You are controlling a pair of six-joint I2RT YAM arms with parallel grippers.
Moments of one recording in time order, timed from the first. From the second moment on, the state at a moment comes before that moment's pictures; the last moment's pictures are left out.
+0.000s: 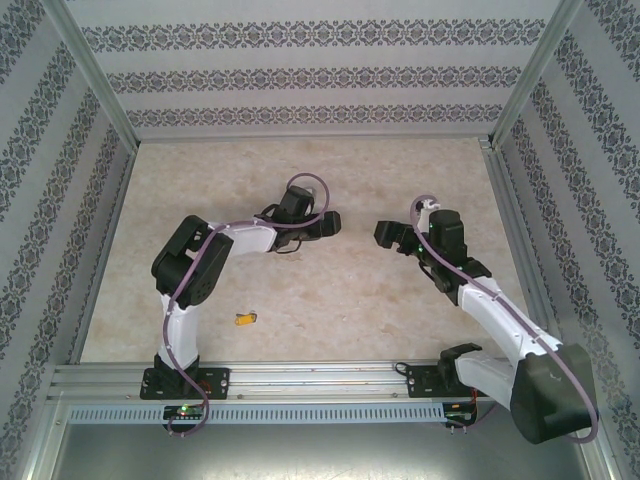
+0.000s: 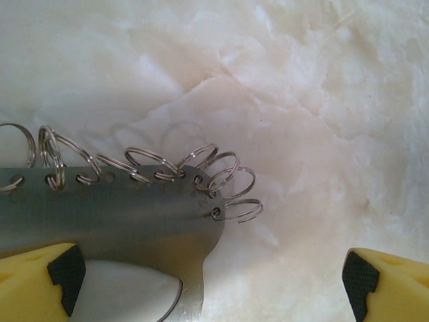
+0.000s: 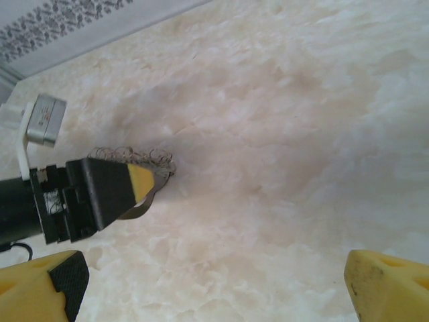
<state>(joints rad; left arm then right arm) -0.55 2.02 1.20 0.07 0.10 -0.61 0.23 1.06 0.57 -0.06 -0.21 0.45</state>
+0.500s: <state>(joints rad) -0.62 1.80 0.91 0.09 0.05 -0.61 0.26 1.09 0.56 -0.07 -0.22 0.50</state>
